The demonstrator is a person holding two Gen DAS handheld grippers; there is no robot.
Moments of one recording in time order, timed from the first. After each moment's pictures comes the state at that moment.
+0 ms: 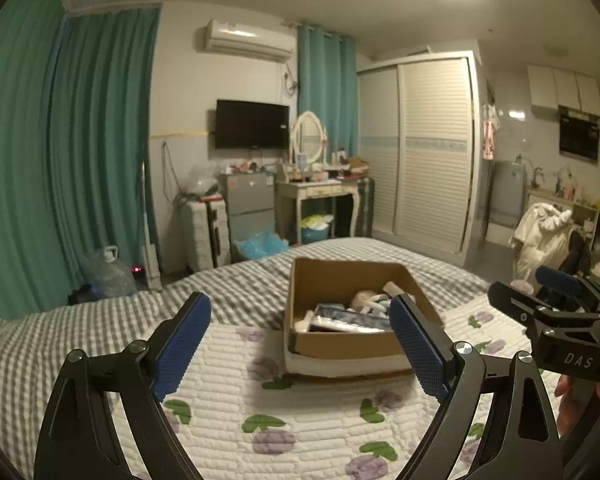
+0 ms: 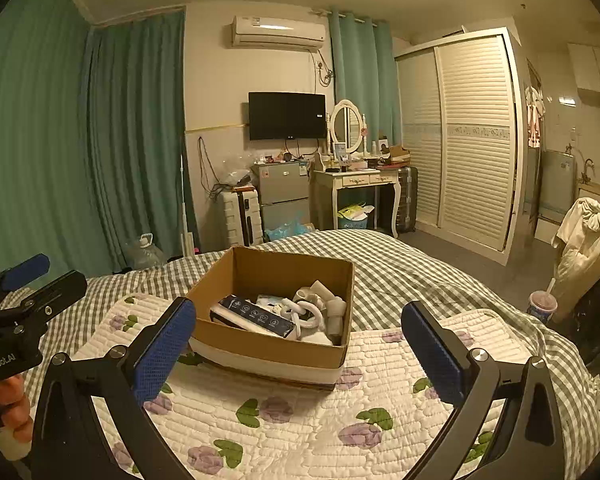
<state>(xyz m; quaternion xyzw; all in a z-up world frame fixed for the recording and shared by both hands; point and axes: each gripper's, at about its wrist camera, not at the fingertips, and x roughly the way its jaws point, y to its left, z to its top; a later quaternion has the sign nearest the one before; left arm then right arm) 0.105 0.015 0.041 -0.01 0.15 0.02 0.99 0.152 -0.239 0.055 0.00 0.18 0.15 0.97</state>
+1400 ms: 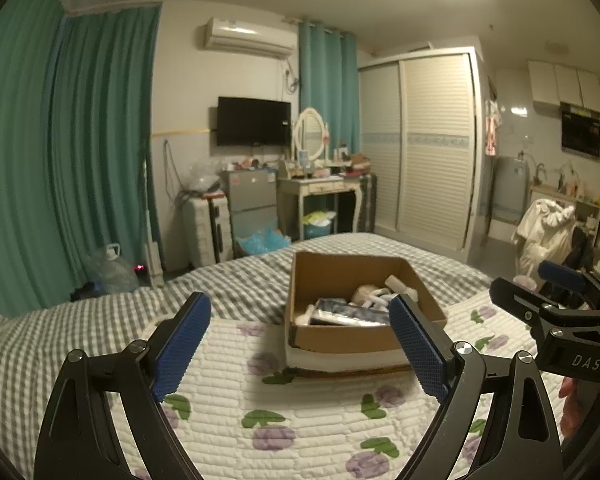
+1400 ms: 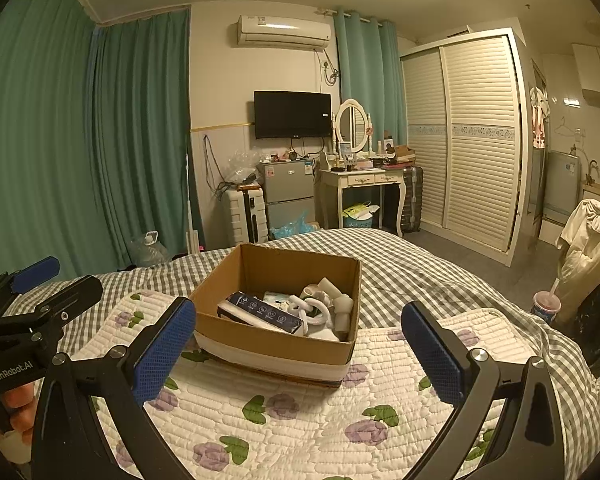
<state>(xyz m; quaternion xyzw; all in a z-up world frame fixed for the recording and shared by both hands) 0.104 0.011 0.035 0.00 0.15 0.02 0.99 0.148 -0.237 0.057 0.00 0.18 0.16 0.97</state>
